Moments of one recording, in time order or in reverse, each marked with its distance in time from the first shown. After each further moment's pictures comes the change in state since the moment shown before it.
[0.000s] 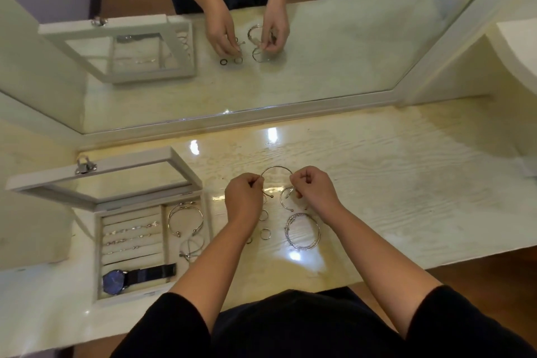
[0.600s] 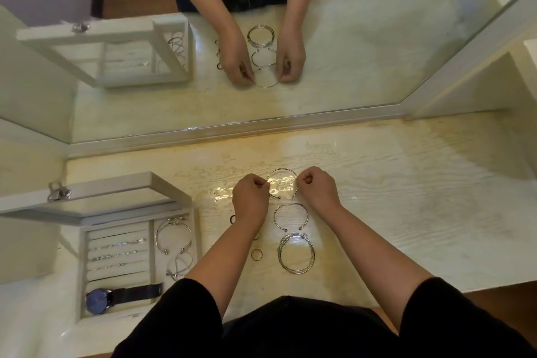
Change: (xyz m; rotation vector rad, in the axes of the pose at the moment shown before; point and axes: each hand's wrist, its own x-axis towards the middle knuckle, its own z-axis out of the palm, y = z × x) left_hand 0.039 0.012 0.041 0.030 -0.032 -0.133; right_hand 0.058 0.004 -0.014 -0.345 0.054 0.001
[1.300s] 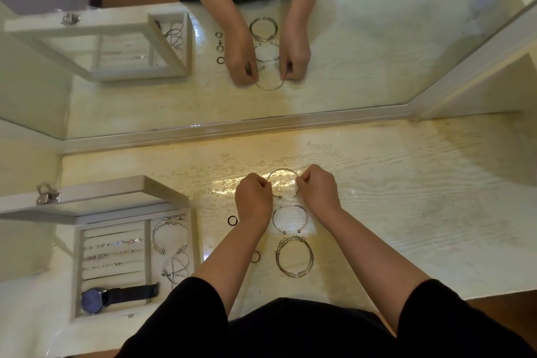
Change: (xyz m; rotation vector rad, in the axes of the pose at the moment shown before) left_hand 0.006 0.002 0.013 0.122 0.052 0.009; right_hand 0.003 -0.007 -0.002 -0.186 0.012 -0.050
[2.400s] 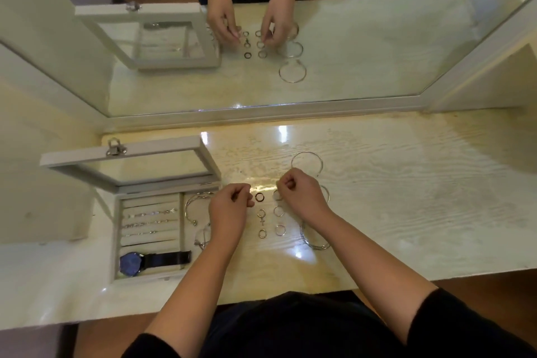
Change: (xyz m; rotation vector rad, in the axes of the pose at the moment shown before) left_hand -0.048 -0.077 -0.088 -0.434 0.051 0.039; right_hand -0.072 -0.040 0.047 0.260 -0.114 -0.164
